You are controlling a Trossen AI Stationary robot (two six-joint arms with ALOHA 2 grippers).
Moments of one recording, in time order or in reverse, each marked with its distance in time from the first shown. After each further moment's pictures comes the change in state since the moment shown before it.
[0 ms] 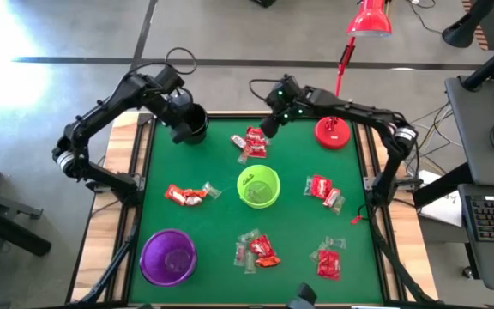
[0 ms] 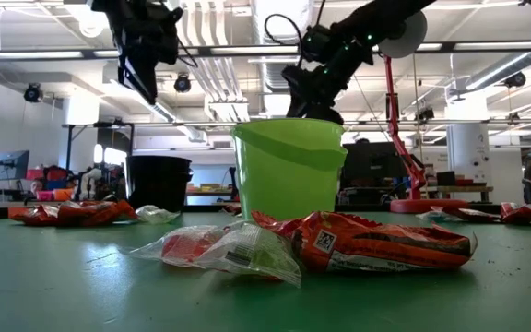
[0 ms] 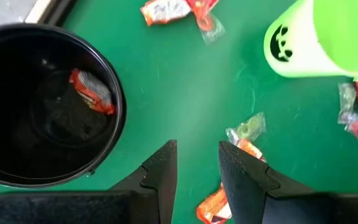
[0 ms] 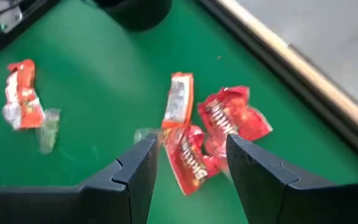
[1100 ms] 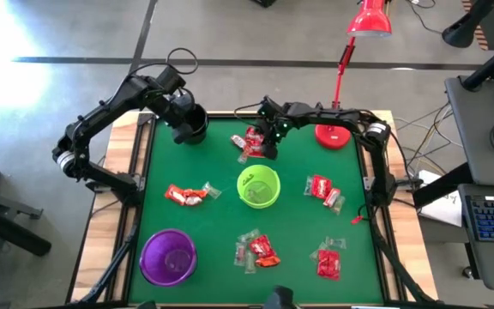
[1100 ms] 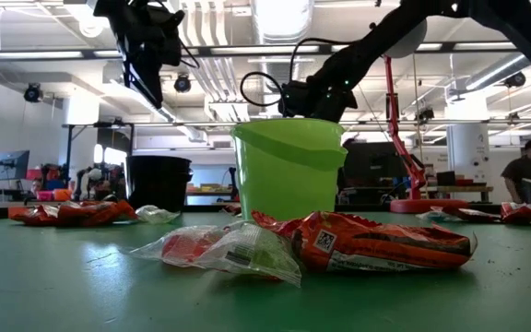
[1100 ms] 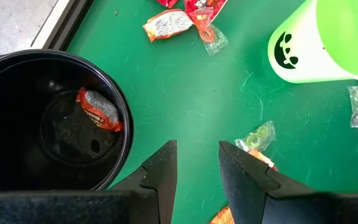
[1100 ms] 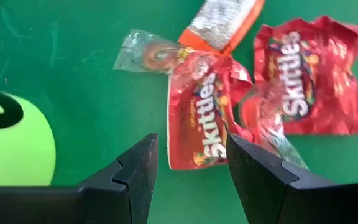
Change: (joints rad) left arm 0.000 0.000 -0.025 0.075 0.000 0.044; right arm 0.039 0.246 -0.001 -0.038 -0.073 -0.454
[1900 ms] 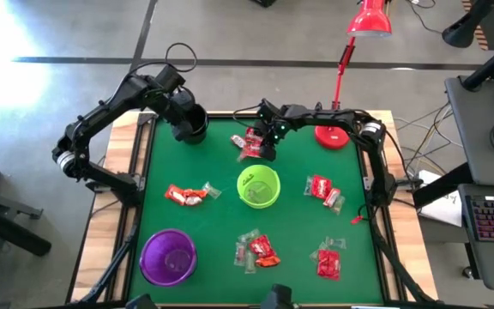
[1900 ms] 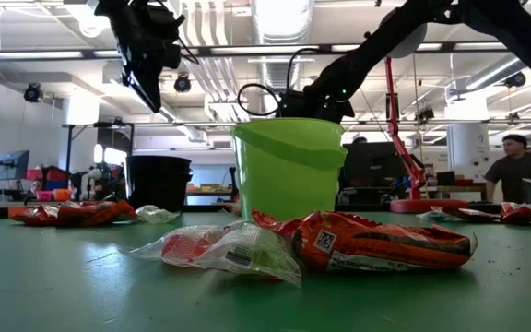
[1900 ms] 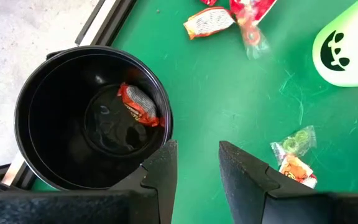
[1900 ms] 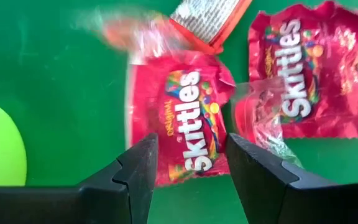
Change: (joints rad) left arm 0.010 -0.001 0.000 0.032 -0.134 -0.011; right arm 0.000 0.046 0.000 0.028 0.027 0.019
